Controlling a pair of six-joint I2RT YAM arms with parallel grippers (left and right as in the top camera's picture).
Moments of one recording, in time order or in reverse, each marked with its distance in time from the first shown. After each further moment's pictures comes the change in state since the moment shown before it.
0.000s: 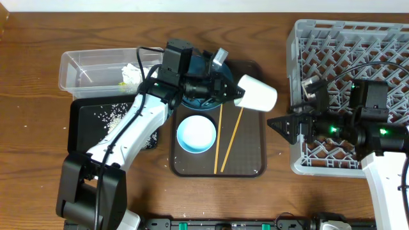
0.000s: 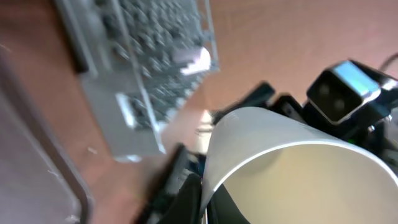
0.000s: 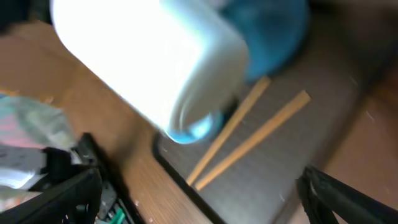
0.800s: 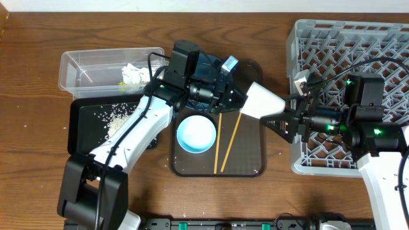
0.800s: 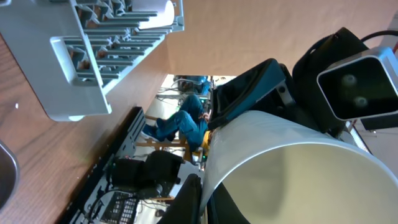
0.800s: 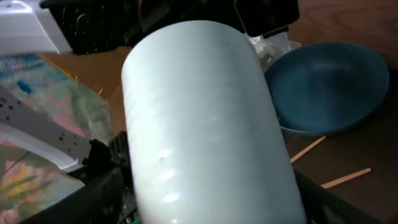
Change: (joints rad) left arm -0.040 0.000 0.000 0.038 0.163 -0.186; right arm 0.060 0.000 0.000 0.122 -0.175 -0.029
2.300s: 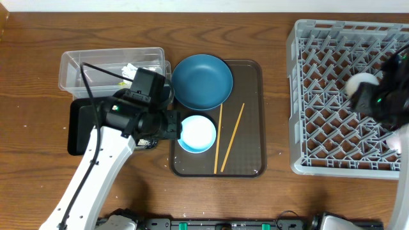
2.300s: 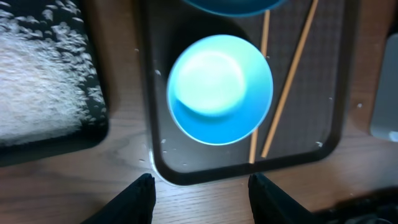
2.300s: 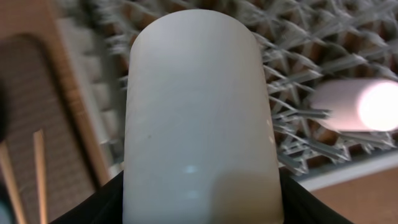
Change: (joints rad) left arm 0.105 -0.365 0.004 -1.012 -1.168 0.637; right arm -0.317 0.258 0.466 -0.480 1.130 0.336
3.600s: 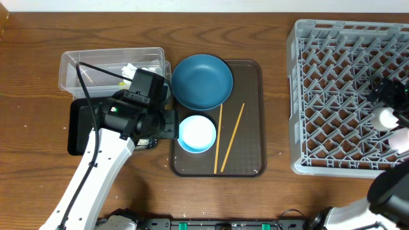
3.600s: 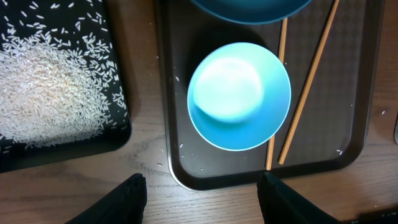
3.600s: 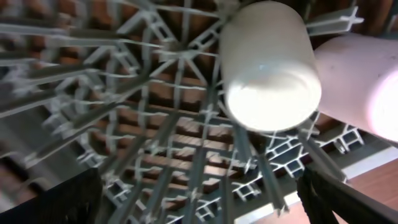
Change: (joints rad) left arm 0.000 -0.003 0.000 0.000 -0.055 0.016; right arm -0.229 0.311 0.093 0.003 -0.101 0.053
